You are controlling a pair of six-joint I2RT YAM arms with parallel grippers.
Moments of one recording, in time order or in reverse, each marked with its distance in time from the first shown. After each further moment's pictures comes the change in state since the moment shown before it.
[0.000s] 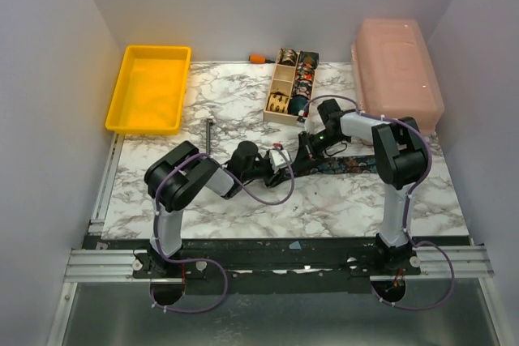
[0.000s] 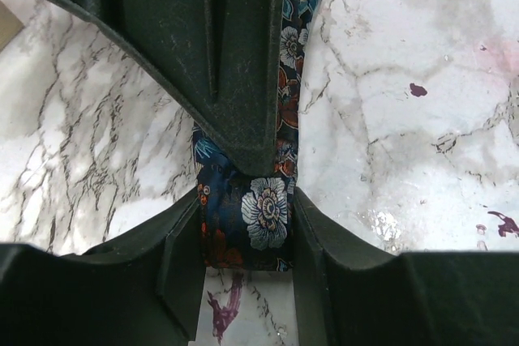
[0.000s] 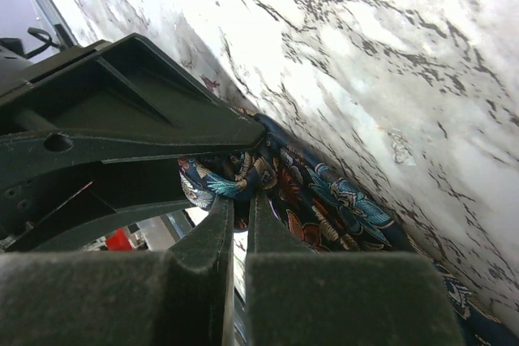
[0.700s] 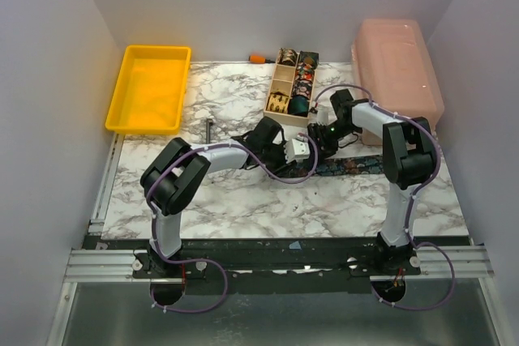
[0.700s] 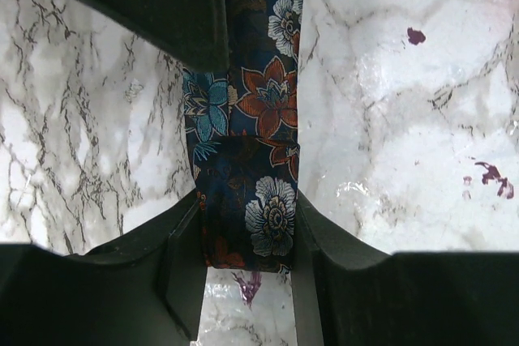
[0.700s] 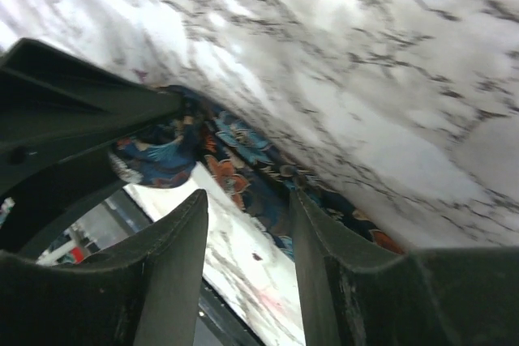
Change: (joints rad) left arm -0.012 -0.064 0.460 -1.059 -0.010 0.294; right arm -0.083 -0.034 0.099 -0.168 0.177 -0.108
